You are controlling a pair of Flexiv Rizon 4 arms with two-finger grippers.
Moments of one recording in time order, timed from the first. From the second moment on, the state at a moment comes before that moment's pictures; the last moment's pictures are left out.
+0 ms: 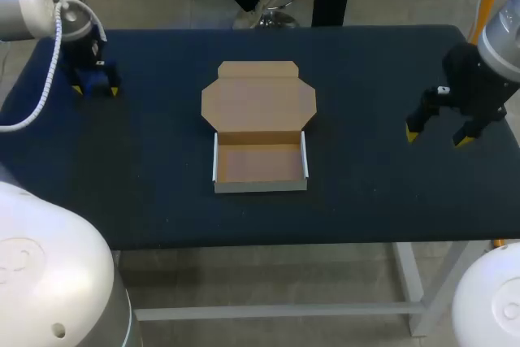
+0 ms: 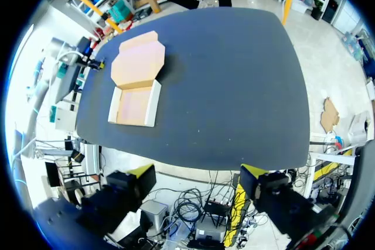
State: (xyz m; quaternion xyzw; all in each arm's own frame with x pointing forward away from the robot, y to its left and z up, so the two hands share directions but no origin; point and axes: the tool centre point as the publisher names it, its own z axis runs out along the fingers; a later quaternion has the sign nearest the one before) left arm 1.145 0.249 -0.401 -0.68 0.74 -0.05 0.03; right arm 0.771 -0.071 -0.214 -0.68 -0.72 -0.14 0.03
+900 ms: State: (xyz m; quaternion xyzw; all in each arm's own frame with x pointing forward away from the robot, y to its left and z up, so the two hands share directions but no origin) left arm 1.165 0.250 -0.401 -0.68 0.73 -0.04 0.04; right arm 0.771 -0.071 -0.214 -0.68 -0.72 -0.14 0.03
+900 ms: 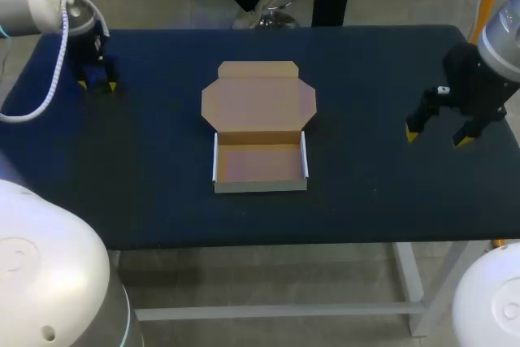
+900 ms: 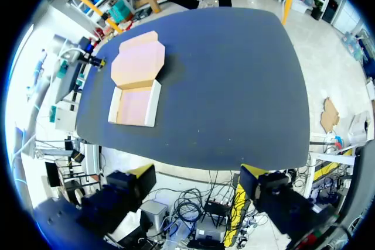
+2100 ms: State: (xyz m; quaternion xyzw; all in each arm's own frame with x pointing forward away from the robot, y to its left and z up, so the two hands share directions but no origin) left arm 1.159 0.252 -0.375 -0.68 0.73 -0.06 0.03; right arm 0.771 -0.071 -0.214 -0.68 -0.72 -0.14 0.03
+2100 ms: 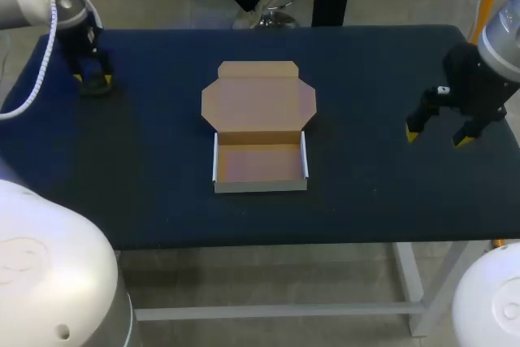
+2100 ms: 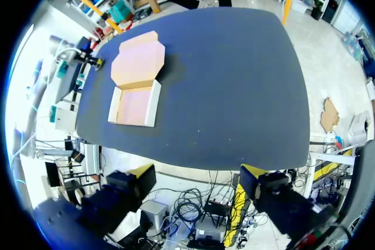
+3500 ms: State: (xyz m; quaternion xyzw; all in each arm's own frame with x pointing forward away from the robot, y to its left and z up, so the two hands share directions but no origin) left arm 1.005 0.166 -0.299 -0.63 0.78 -0.06 0.01; right arm 0.731 -0.054 -0.241 -0.32 -0.90 -0.30 -0.01
